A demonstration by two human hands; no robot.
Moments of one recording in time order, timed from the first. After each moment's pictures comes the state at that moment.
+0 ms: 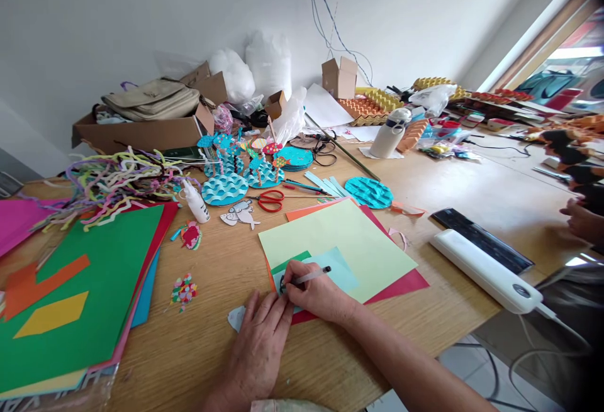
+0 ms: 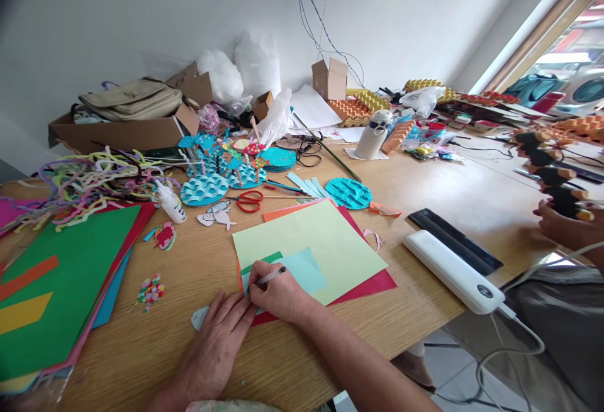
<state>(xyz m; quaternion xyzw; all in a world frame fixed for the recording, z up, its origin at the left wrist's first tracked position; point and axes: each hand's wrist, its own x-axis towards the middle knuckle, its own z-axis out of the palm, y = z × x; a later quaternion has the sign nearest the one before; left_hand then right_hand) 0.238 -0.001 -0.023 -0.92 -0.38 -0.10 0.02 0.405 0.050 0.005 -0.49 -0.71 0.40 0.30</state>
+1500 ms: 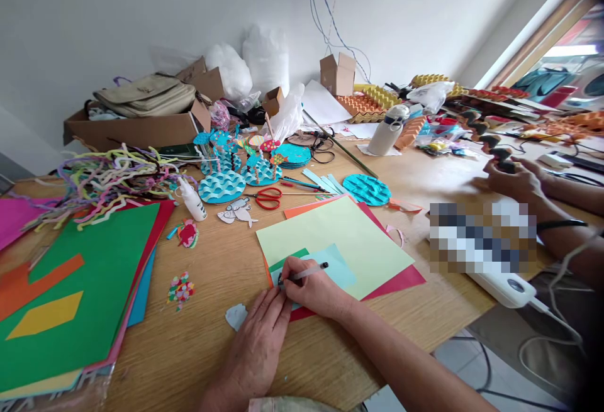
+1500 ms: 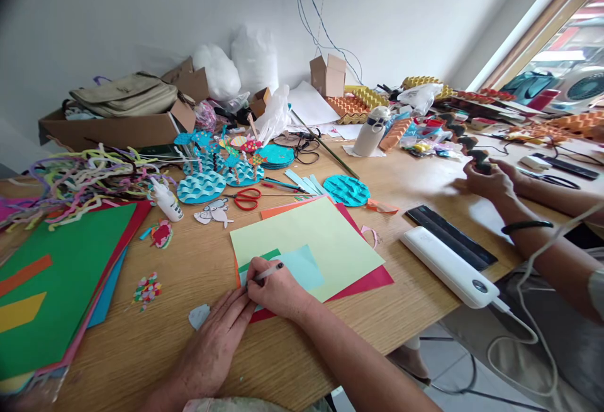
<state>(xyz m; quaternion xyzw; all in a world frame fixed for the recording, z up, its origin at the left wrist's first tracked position) 0.237 0.000 -0.026 -0.92 -0.36 -0.14 0.00 0.403 0.052 0.004 -0.49 -0.73 0.38 0.29</state>
